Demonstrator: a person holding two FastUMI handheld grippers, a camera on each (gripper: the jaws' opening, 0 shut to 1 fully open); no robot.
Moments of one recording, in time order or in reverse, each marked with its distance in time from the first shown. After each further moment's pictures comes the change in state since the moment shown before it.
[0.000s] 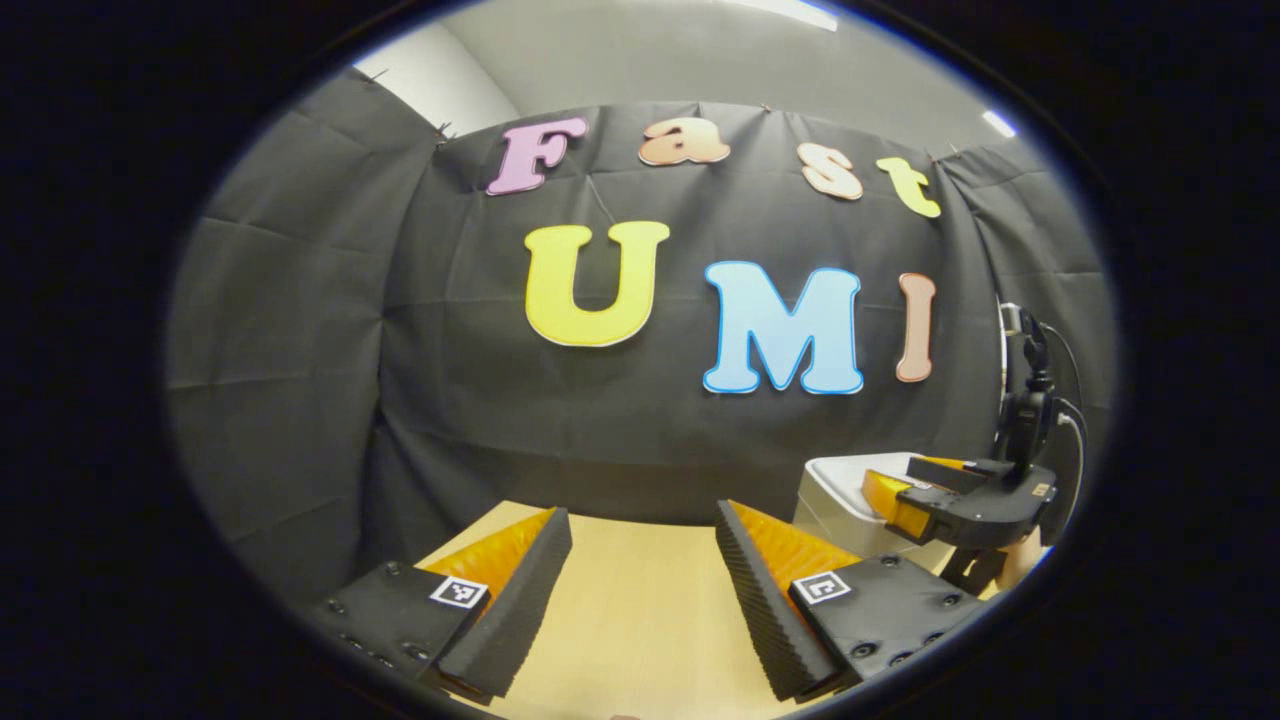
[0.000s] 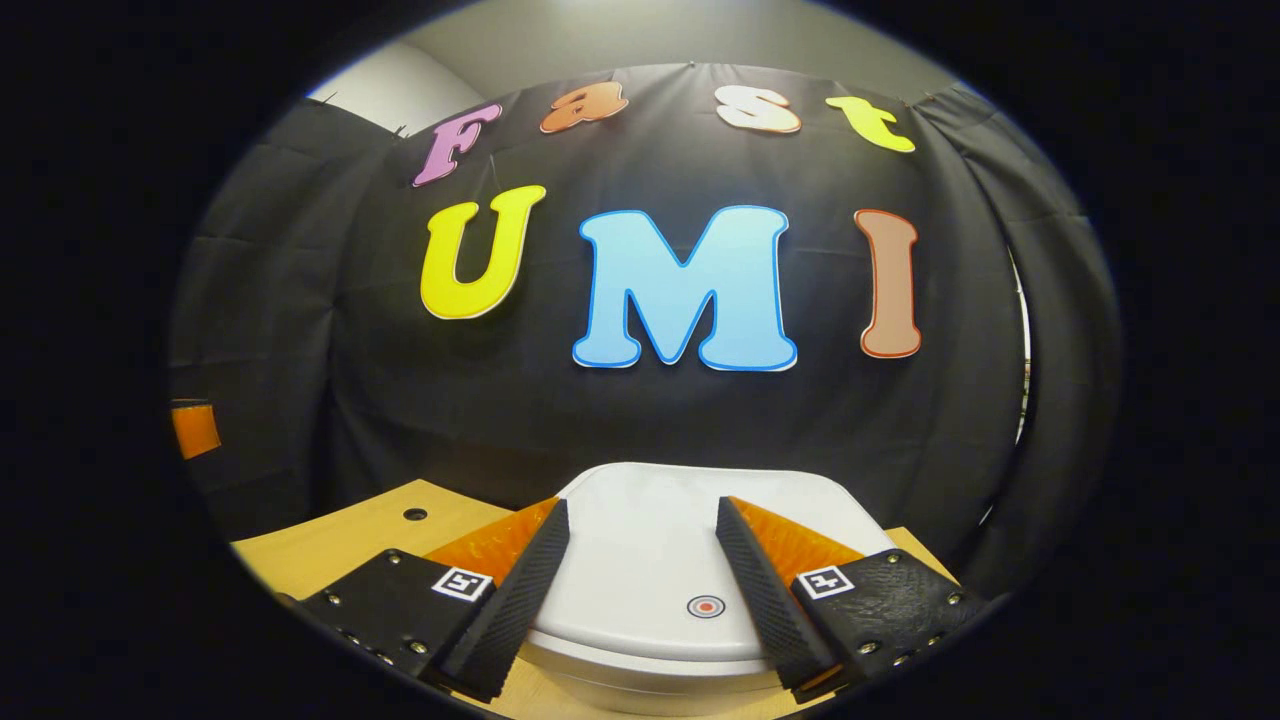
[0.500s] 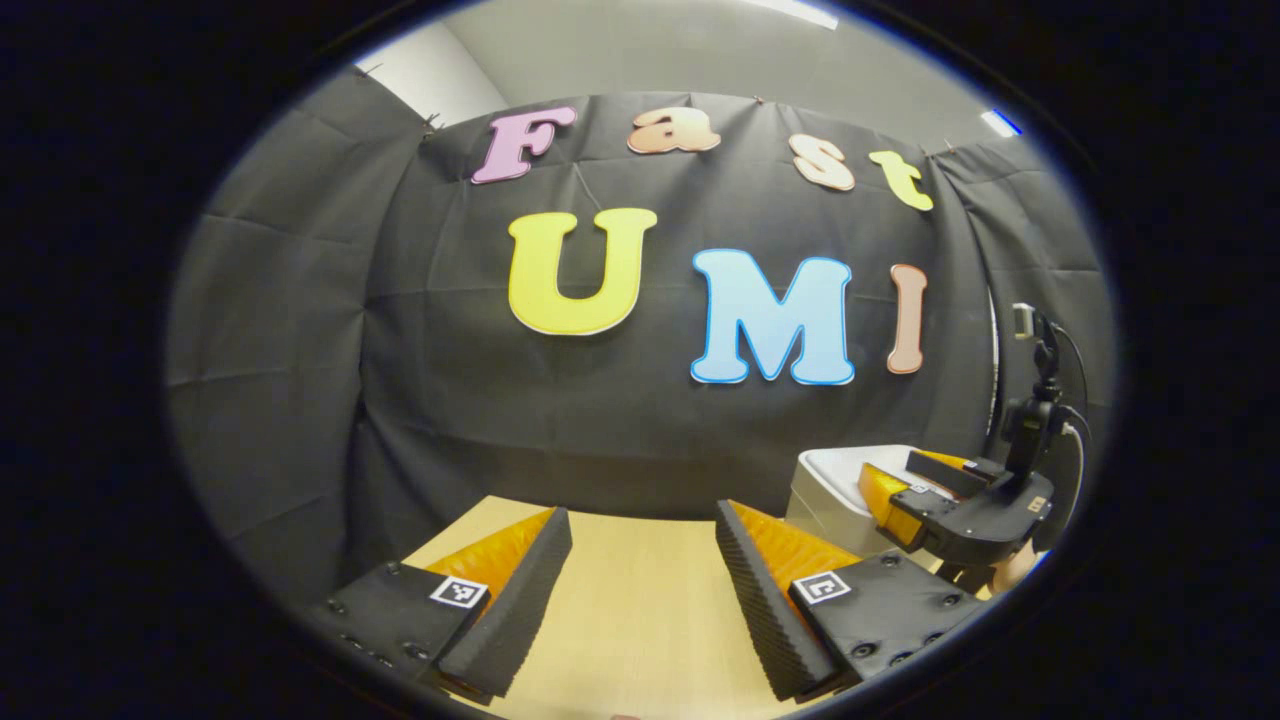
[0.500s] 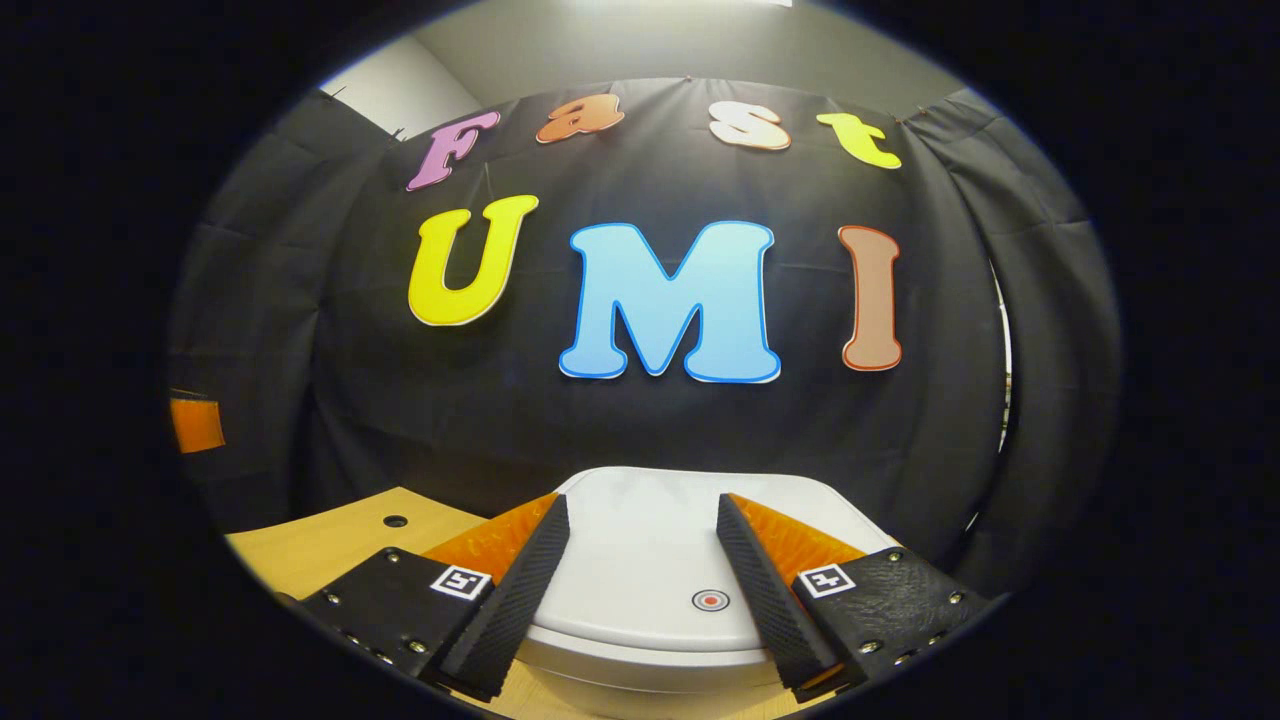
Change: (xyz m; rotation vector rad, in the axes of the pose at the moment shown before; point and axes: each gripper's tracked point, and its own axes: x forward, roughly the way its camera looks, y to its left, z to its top) left arm 0.020 -0.005 -0.010 -0.004 0.025 -0.038; right arm -0.002 0.001 0.000 -0.019 -0.075 -0.060
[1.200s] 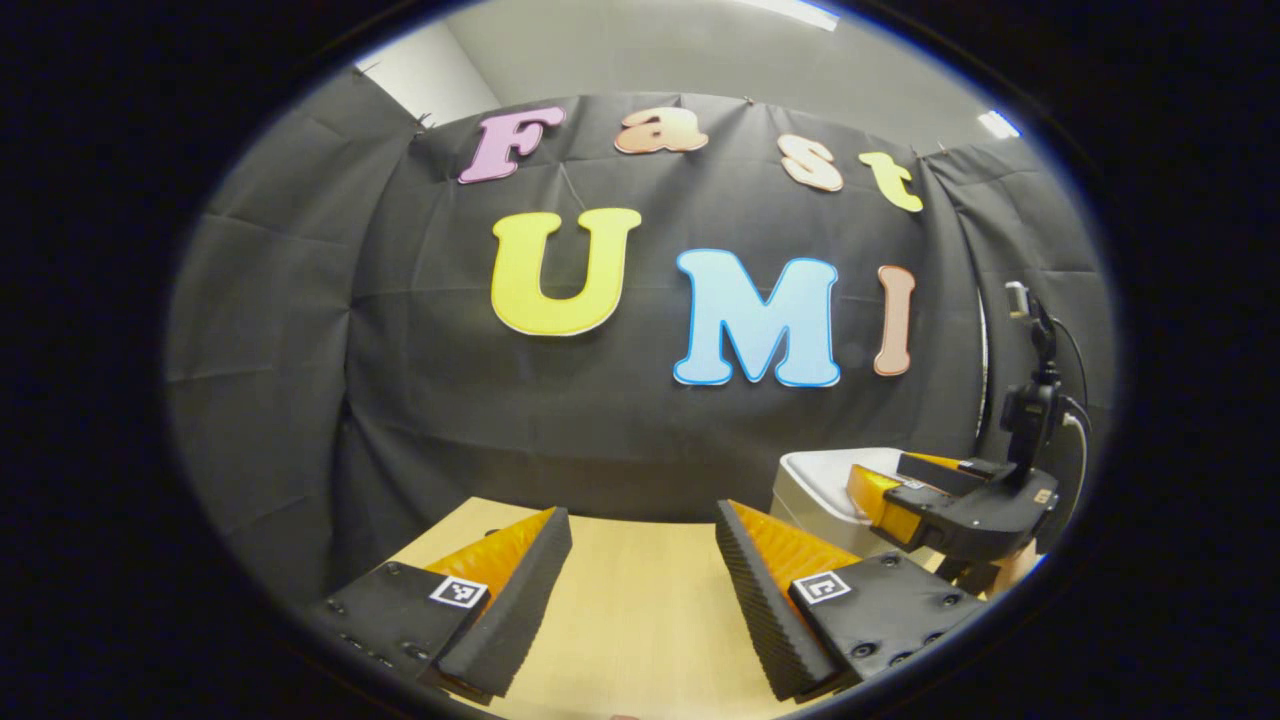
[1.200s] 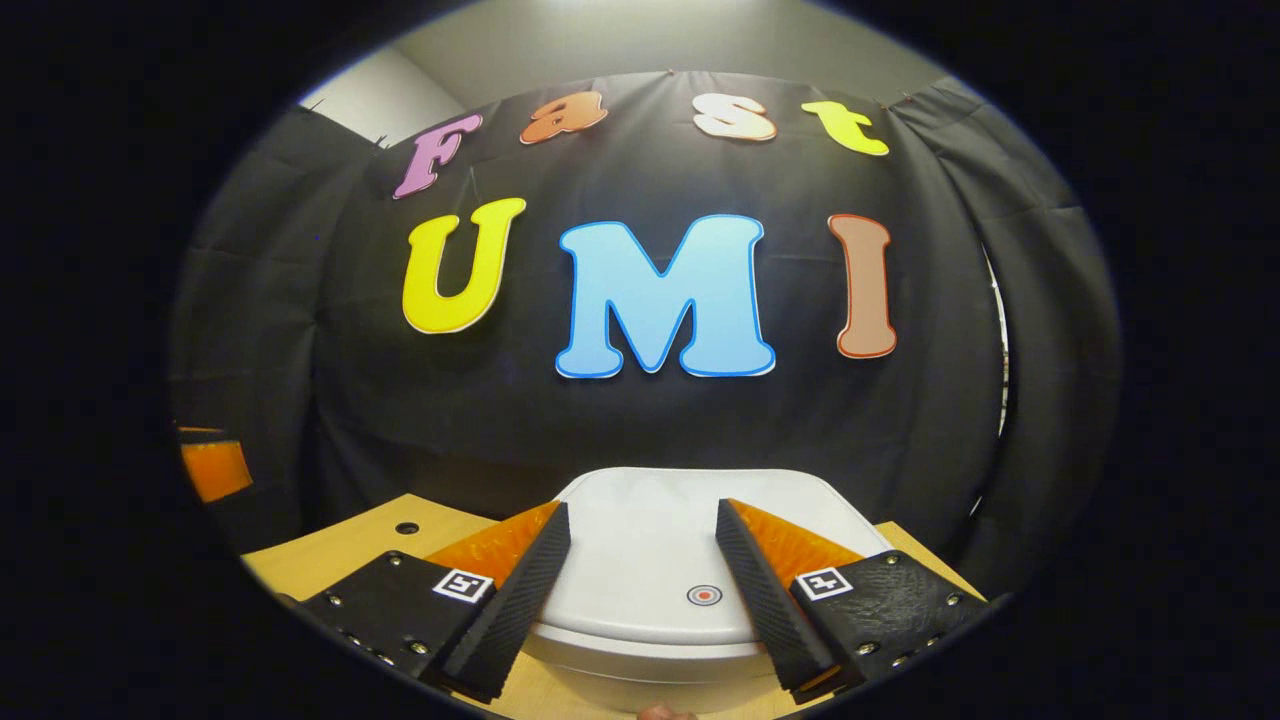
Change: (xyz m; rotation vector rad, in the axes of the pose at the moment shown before) left arm 0.002 -0.026 0.000 -0.002 -0.006 -0.028; right arm -0.016 -0.004 0.010 0.073 0.053 0.000
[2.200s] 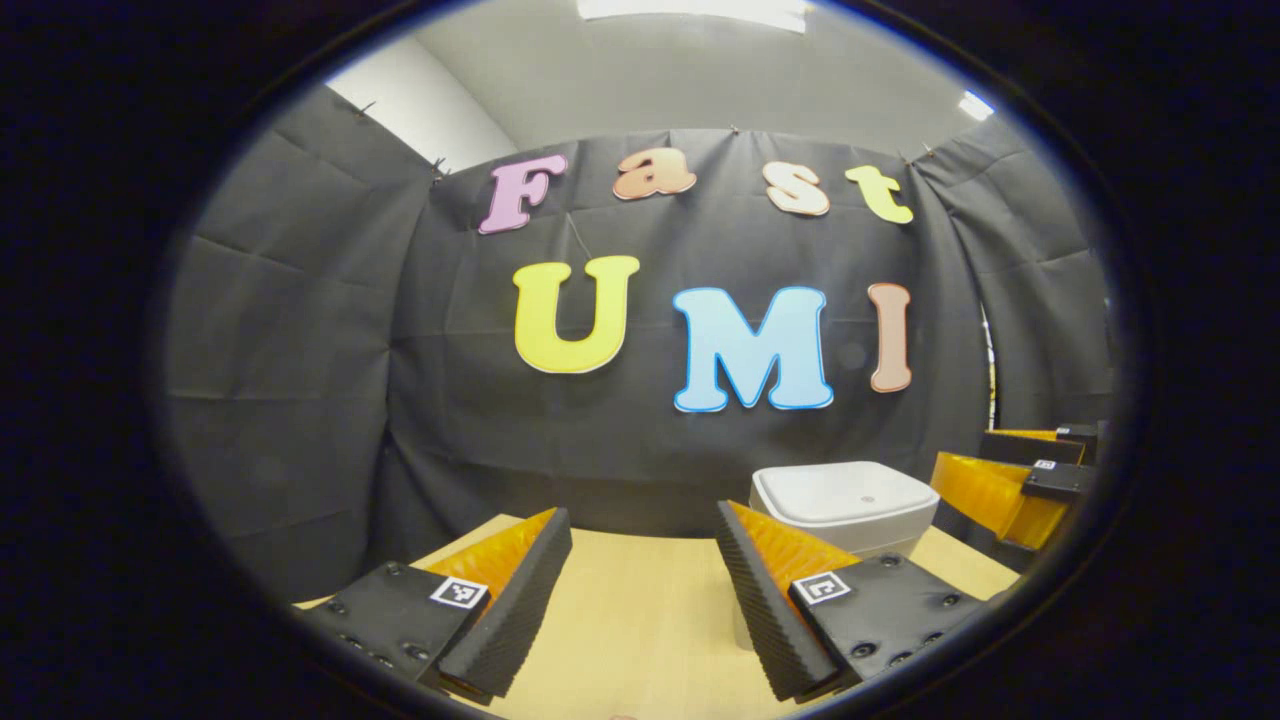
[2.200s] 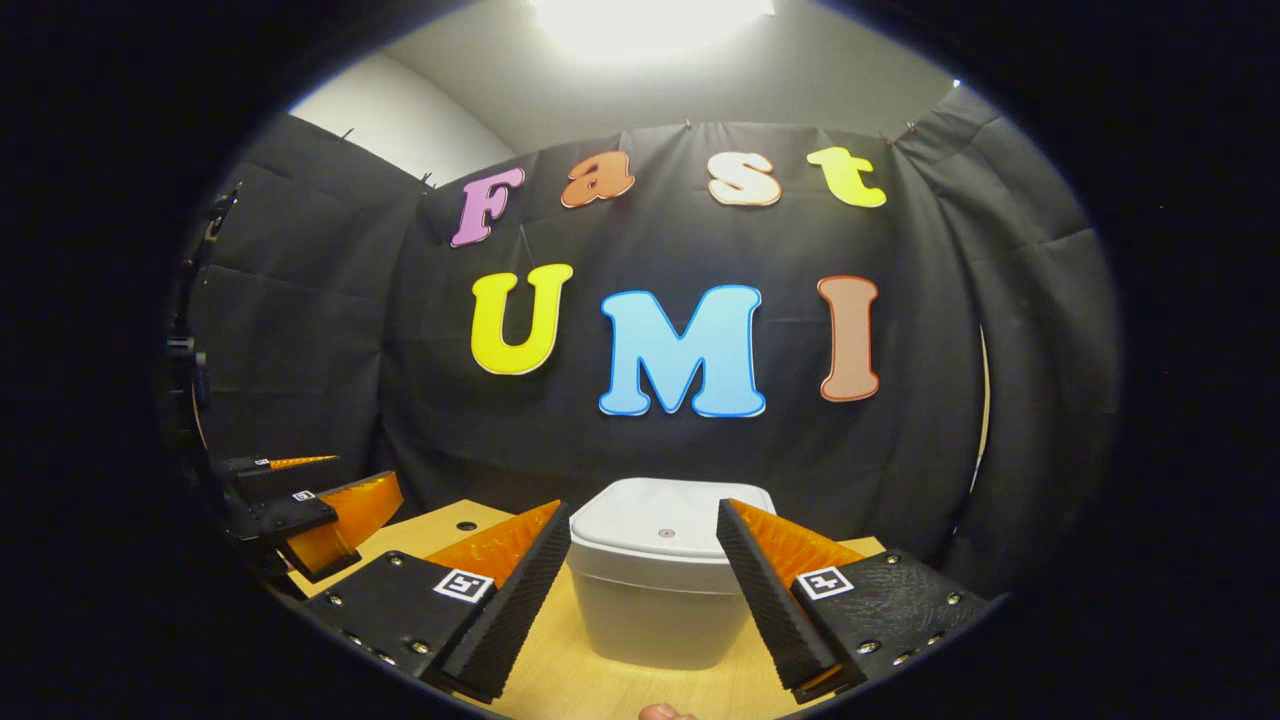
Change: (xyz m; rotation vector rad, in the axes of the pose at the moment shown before) left arm -0.081 -0.059 0.015 0.048 -0.109 0.109; right arm -0.159 -0.016 0.055 -0.057 -0.105 0.106
